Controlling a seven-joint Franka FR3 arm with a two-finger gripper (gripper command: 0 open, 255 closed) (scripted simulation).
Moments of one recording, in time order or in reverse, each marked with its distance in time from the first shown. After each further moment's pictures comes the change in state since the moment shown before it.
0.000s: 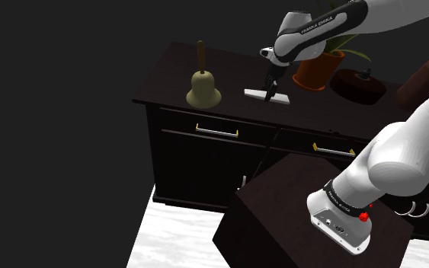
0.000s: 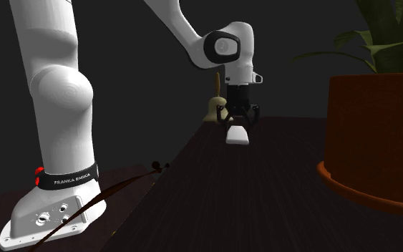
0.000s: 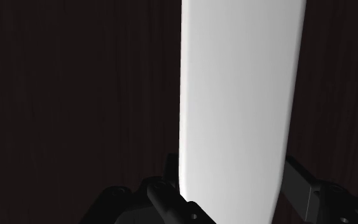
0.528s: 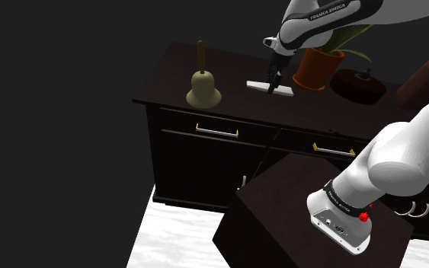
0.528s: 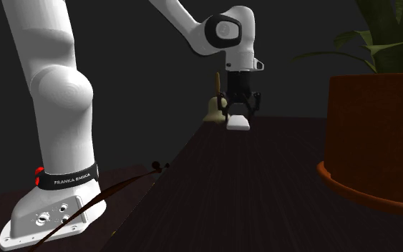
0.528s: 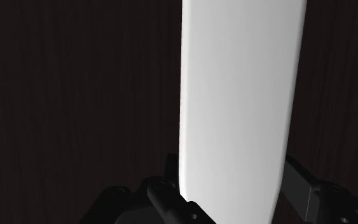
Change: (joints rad) arm 0.000 -0.063 0.006 0.052 -0.025 -0.112 0.019
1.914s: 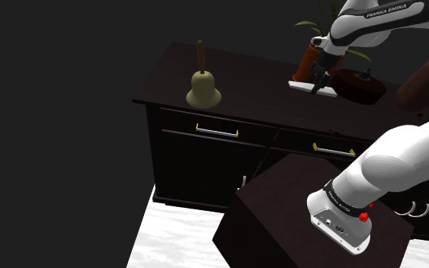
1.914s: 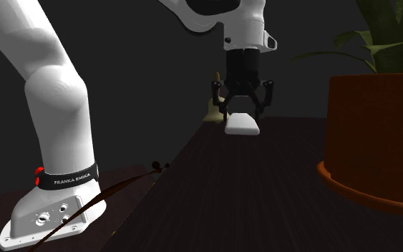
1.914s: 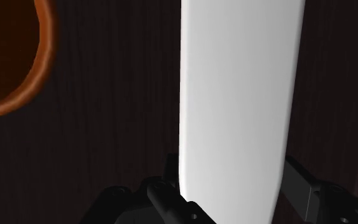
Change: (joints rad) arm -0.178 -0.264 -0.170 -0.129 -0.169 -0.101 -0.236
